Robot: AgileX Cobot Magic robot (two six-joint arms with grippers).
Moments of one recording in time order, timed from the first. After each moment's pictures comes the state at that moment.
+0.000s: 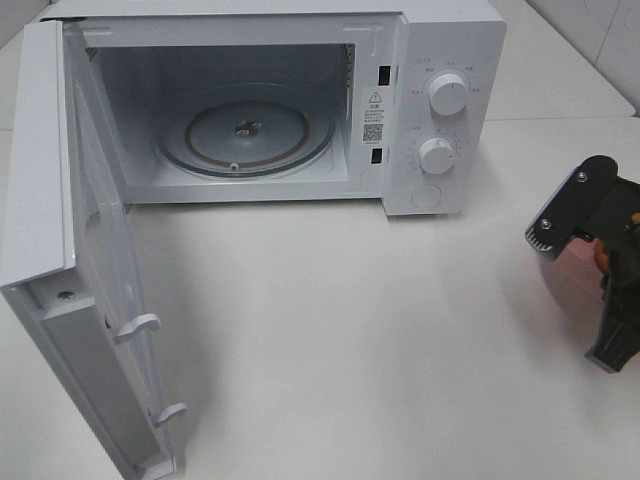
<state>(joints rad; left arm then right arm) -0.25 0.00 -0.50 -0.09 1.04 0.06 0.41 1.41 -0.54 -0.78 0.46 0.26</state>
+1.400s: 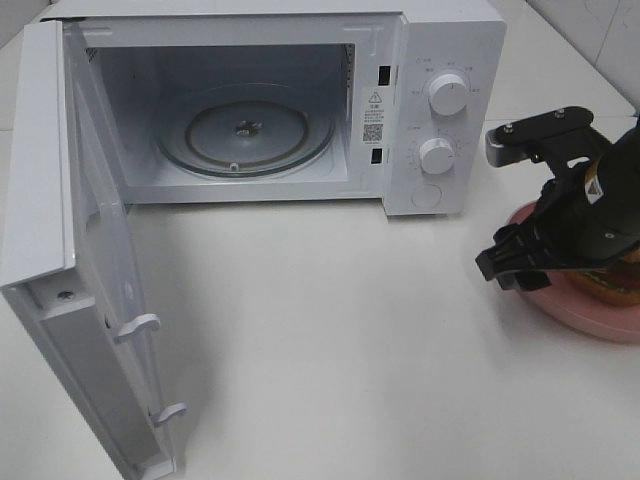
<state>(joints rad) -0.25 0.00 -0.50 -0.09 1.04 0.06 0.40 1.54 -0.75 -0.28 0.43 0.32</state>
